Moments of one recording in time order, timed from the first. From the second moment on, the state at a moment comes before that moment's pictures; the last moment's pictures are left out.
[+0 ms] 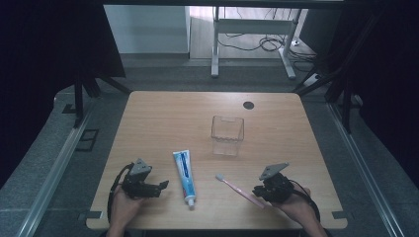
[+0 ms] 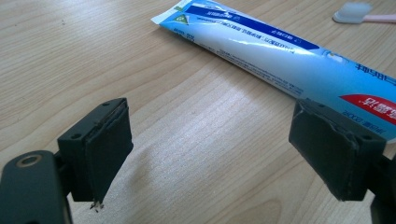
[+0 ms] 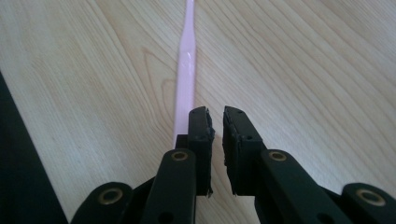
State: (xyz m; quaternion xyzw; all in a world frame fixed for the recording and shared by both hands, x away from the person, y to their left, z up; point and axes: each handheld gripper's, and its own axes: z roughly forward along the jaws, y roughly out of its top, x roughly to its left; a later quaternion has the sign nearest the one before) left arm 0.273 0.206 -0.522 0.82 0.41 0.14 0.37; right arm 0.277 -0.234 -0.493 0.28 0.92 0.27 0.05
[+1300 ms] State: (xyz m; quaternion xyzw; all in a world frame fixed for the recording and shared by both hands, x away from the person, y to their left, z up) left arm 0.274 0.204 -0.523 0.83 0.40 0.14 0.36; right arm 0.302 -0.160 -0.499 0.25 0.96 0.11 0.03
